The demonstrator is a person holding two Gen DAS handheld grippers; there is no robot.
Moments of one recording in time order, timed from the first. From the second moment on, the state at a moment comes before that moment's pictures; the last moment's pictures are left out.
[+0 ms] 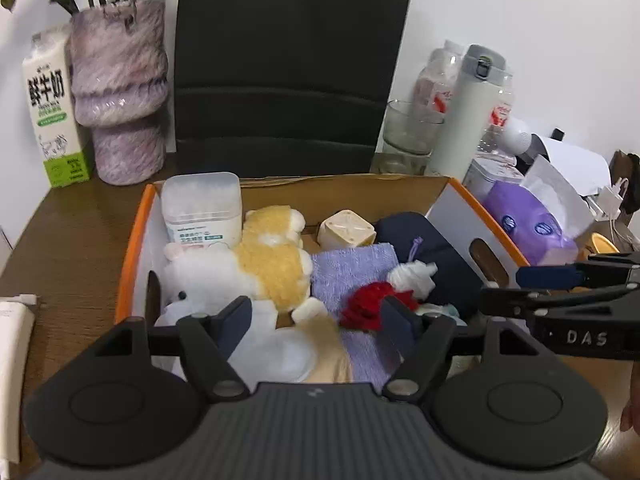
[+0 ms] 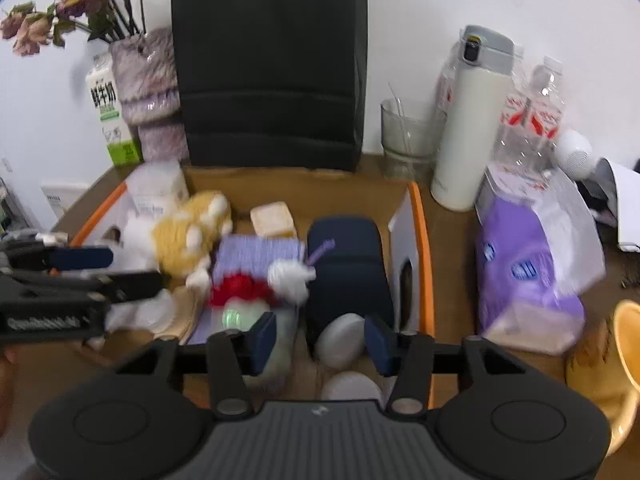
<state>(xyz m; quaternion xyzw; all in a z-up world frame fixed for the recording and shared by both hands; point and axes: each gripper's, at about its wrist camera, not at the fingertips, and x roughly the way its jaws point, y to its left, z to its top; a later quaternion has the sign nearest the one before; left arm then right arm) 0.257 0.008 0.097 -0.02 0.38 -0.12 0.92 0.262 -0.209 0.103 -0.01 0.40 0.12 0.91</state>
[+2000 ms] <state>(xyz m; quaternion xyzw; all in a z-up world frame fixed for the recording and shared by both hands) 0.051 -0.056 0.032 -0.01 0.37 -0.19 0.91 0.127 -0.258 0.050 0.04 0.32 0.13 0.94</state>
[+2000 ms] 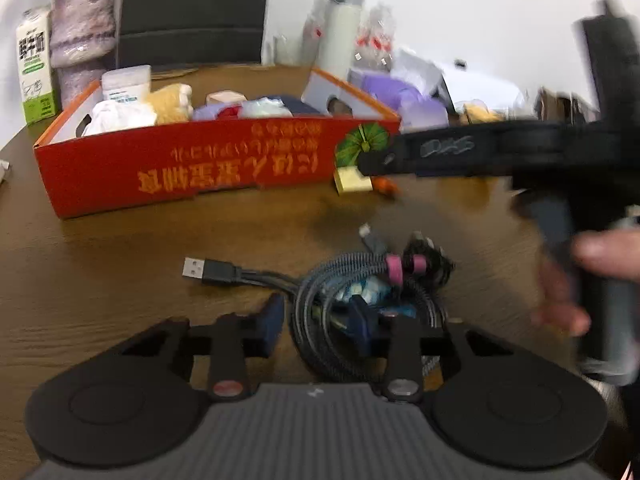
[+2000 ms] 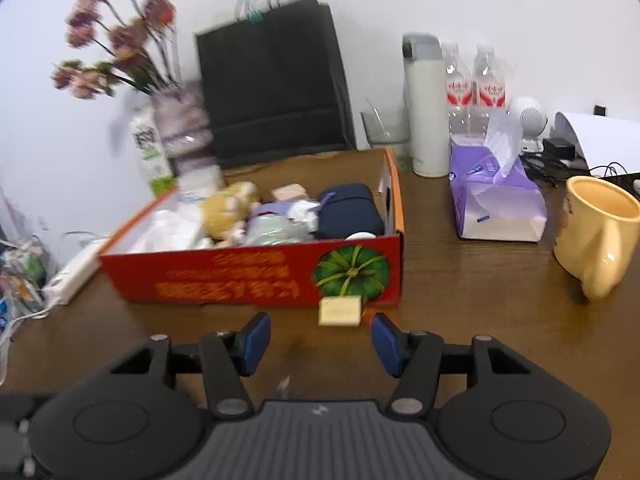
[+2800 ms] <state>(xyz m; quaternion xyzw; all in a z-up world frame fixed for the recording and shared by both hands) -0.032 0.017 0.047 -0.04 0.35 -0.17 0.92 0.099 -0.249 0.039 -0.02 0.33 0.15 0.93</state>
